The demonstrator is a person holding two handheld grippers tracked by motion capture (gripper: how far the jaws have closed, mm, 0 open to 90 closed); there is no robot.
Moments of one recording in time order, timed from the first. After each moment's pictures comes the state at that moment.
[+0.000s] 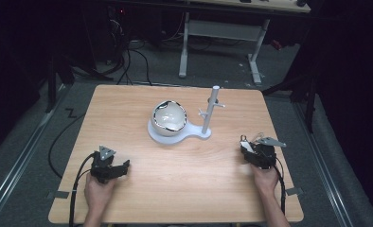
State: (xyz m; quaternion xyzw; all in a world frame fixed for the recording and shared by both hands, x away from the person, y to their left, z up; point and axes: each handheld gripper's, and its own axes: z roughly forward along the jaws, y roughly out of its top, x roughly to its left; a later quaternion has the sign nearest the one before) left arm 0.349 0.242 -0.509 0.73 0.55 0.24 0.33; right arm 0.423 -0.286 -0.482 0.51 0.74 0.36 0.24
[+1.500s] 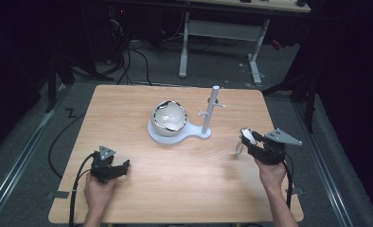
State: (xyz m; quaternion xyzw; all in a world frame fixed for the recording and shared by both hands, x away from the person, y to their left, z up) left arm 0.349 0.242 -0.509 0.73 0.55 0.24 0.33; right arm 0.395 -0.275 -0.406 0.44 0.73 0.46 0.27
